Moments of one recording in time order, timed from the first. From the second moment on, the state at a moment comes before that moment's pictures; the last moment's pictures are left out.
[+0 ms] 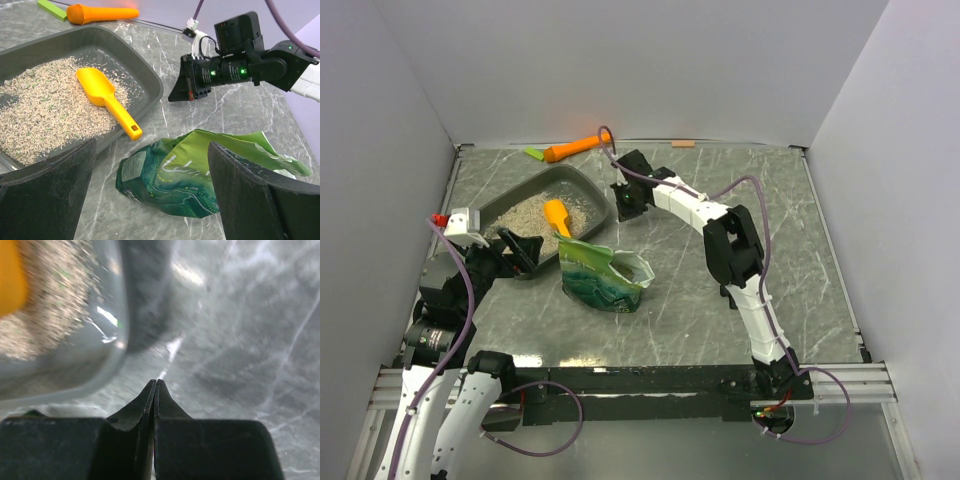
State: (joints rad) left arm -0.16 0.46 0.76 -0.44 0.11 -0.41; right arm 0.60 2.35 2.04 -0.63 -0.13 0.27
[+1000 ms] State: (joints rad) left arm -0.16 0.46 0.76 -0.44 0.11 -0.41; right arm 0.57 2.16 1.99 -0.55 -0.22 0.32
